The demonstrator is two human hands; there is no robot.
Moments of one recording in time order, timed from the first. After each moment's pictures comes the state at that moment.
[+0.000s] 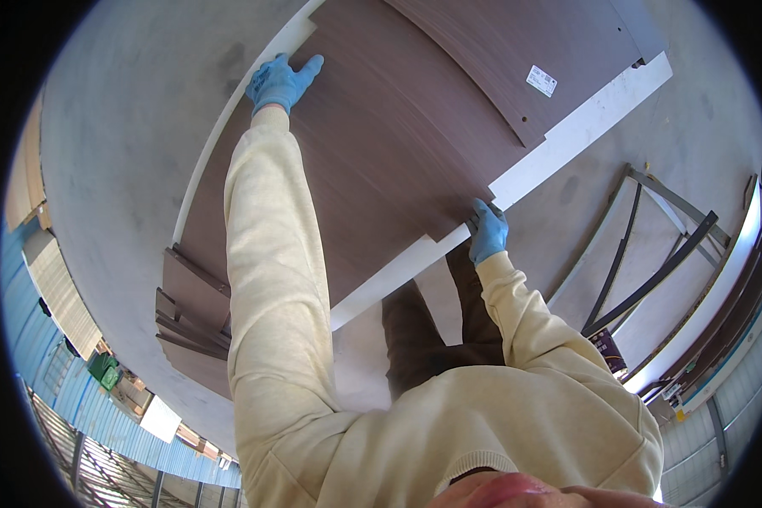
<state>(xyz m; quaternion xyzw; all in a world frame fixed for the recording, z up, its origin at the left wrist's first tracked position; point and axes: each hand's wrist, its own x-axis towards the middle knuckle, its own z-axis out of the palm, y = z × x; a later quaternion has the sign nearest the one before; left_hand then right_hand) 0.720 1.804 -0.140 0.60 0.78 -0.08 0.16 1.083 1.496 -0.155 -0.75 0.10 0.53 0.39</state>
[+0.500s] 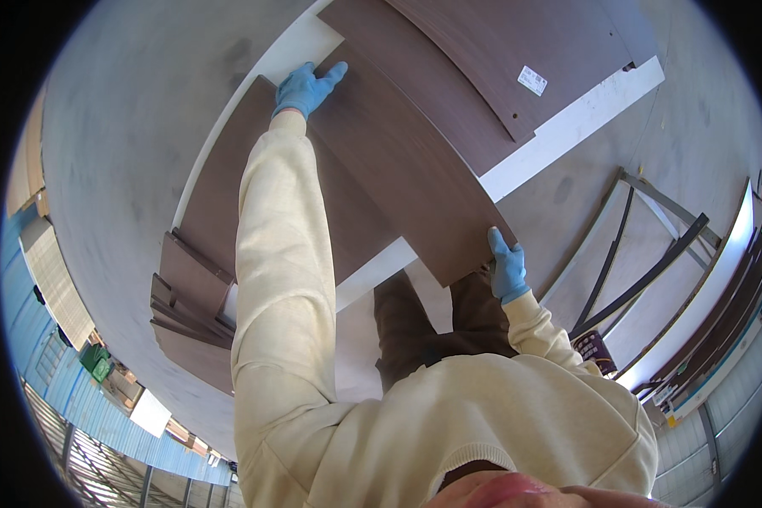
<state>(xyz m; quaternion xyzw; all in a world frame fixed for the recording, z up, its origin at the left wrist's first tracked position) 0.743 1.772 -0.144 0.58 0.76 -0.05 0.29 1.137 1.449 -0.047 -0.68 0.03 0.64 0.36</state>
